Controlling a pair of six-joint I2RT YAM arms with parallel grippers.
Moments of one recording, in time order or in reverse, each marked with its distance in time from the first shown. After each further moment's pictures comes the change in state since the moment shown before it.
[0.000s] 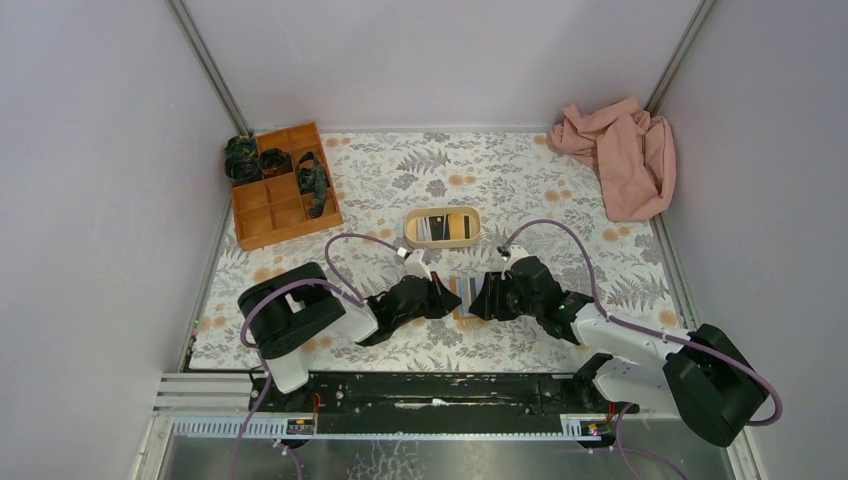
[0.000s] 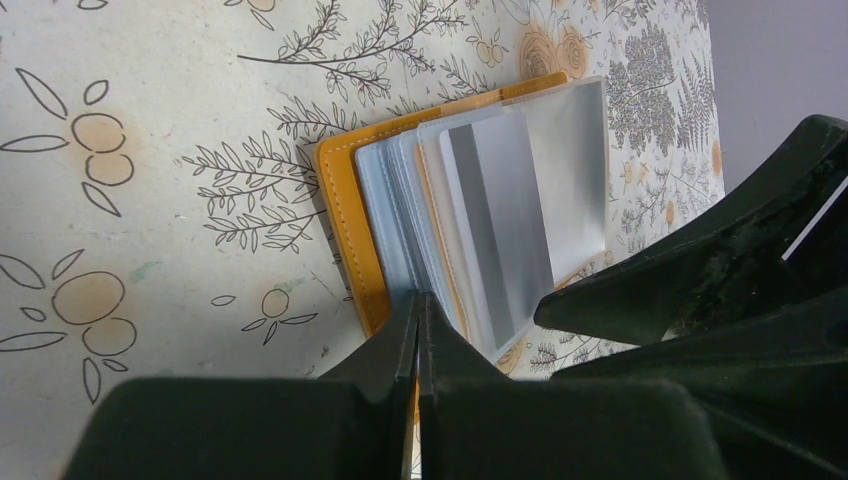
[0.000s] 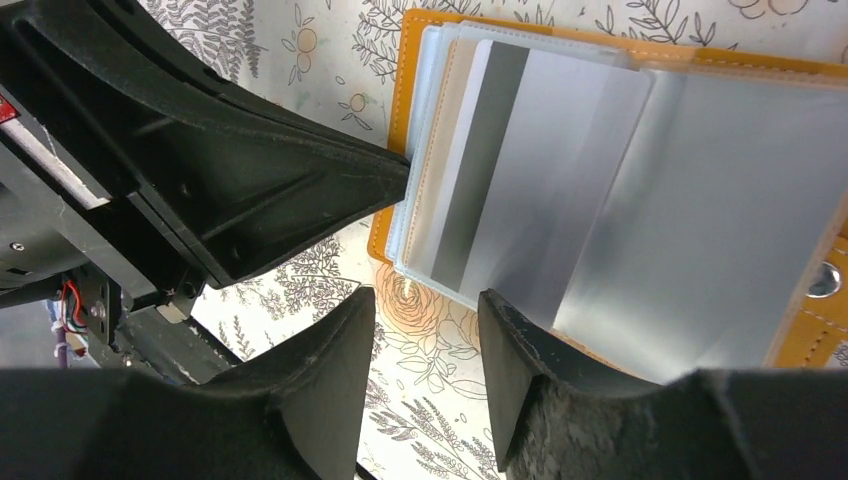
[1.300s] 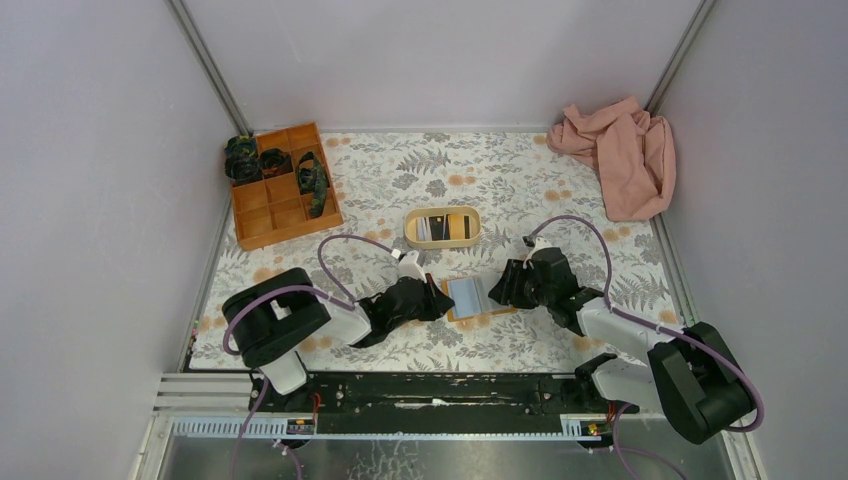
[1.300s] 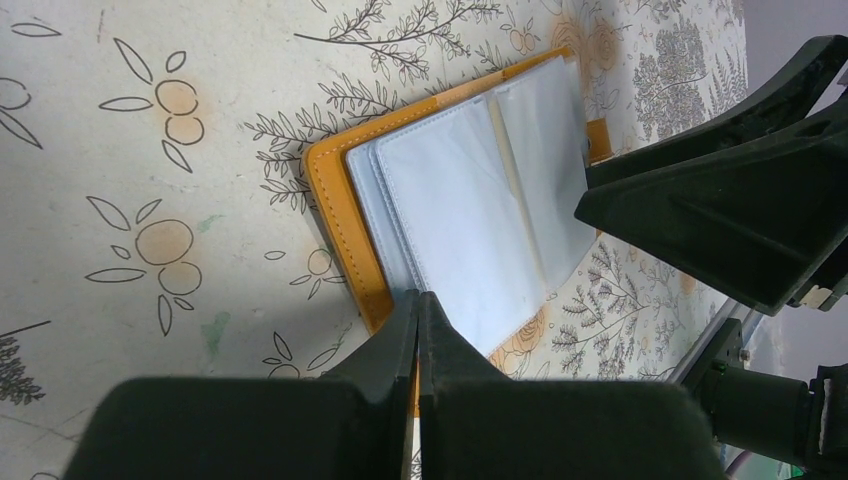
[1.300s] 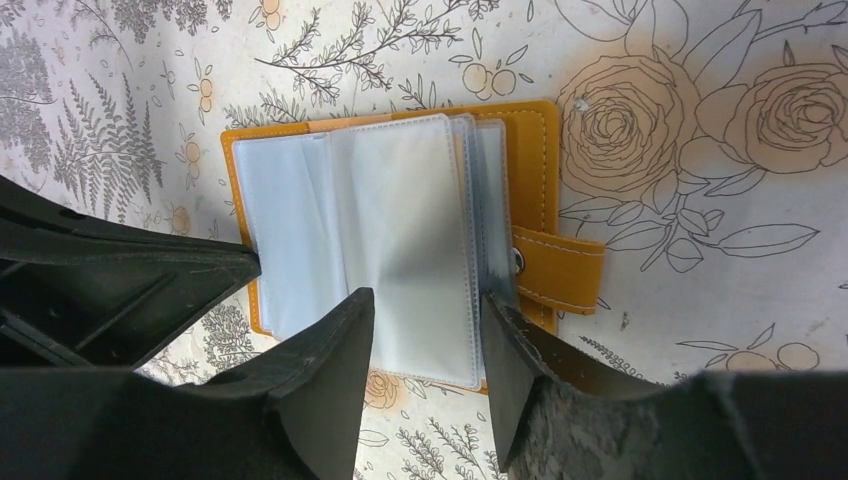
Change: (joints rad) left arm -0.002 -0.087 -0.030 -0.103 -0.035 0.009; right arm -0.226 0.045 -0.026 0.035 -0.003 -0.037
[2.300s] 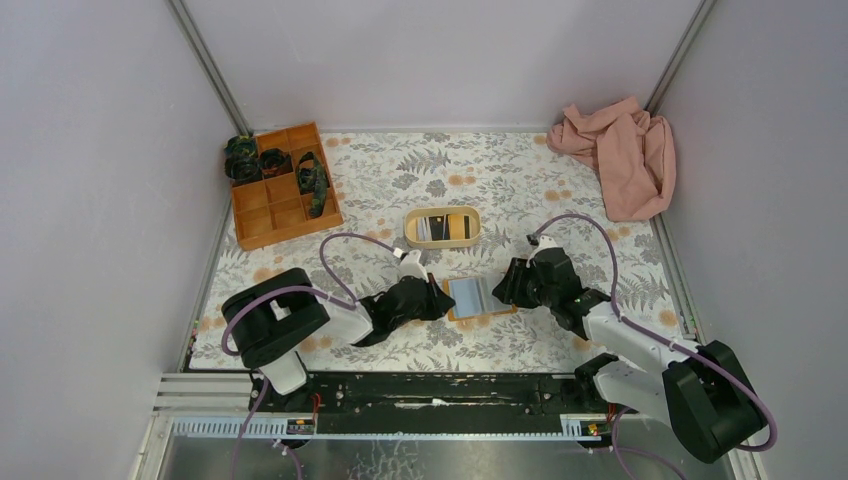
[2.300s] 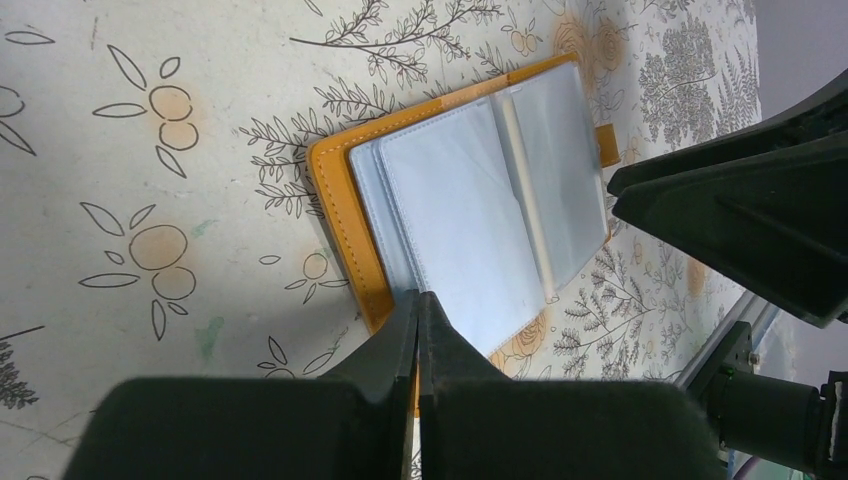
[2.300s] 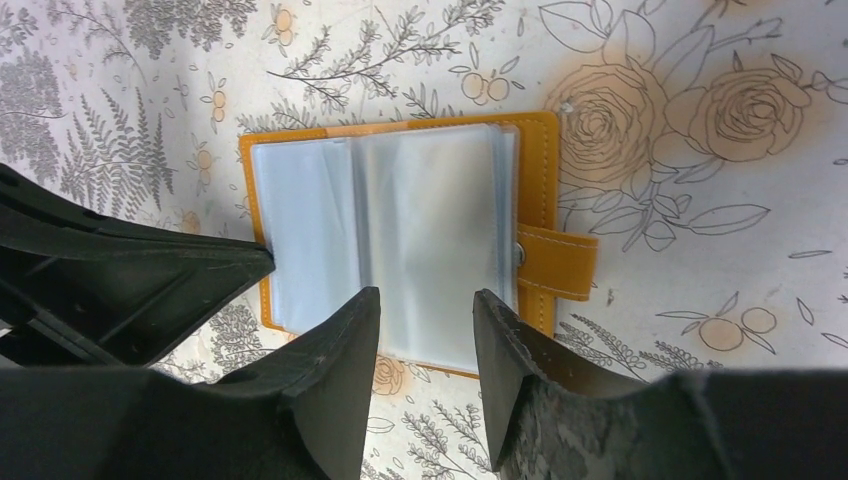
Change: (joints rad) left arm -0.004 -0.002 0.026 -0.043 -0.012 0.011; right arm 0.010 -0.099 0.017 -0.085 0.048 0.000
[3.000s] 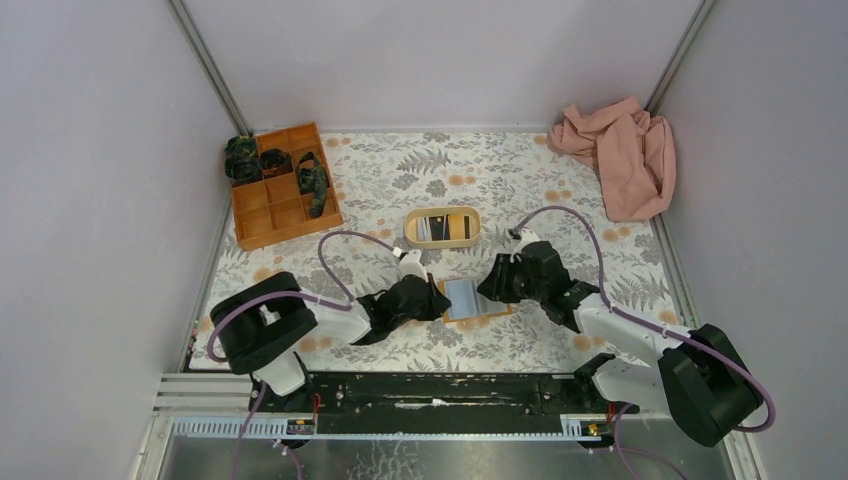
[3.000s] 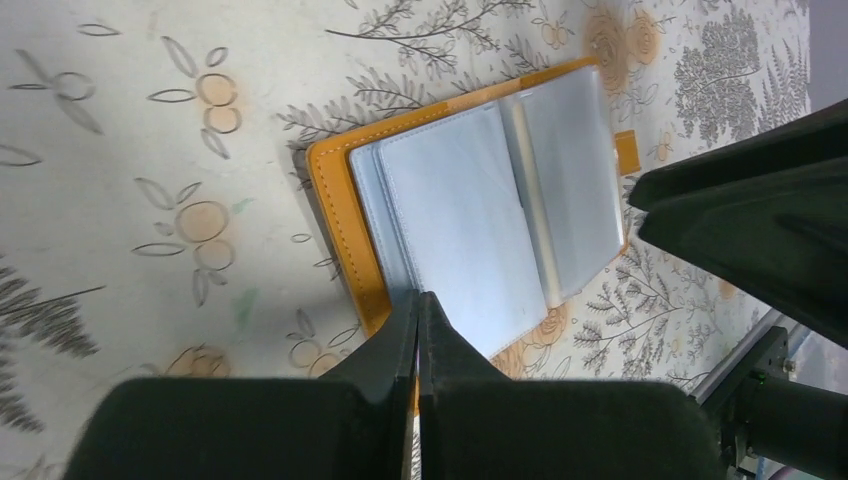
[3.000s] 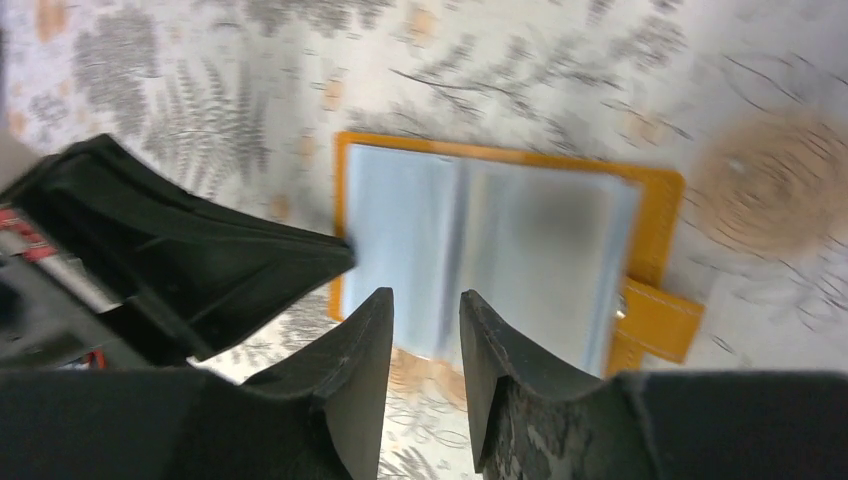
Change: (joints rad) left arm -0.015 -0.089 0.010 -0.170 -0.040 0.013; right arm 0.113 0.082 0.091 0.074 -0.061 -0.001
